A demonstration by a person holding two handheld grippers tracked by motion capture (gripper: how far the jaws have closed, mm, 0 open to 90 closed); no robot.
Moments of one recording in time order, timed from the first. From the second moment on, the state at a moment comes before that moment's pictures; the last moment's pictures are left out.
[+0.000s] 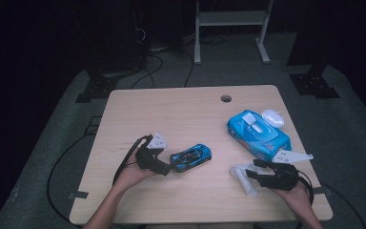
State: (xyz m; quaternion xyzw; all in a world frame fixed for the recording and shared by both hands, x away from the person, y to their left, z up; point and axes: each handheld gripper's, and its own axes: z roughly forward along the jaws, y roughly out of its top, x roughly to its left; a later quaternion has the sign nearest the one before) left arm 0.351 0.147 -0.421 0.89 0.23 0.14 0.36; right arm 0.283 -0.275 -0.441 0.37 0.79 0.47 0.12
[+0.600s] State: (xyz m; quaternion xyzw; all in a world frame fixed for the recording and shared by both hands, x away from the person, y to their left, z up) left arm 0.338 0.165 -0.436 0.89 0.25 0.13 0.36; right arm 0.278 -0.285 -0.444 0.37 0.79 0.47 0.12
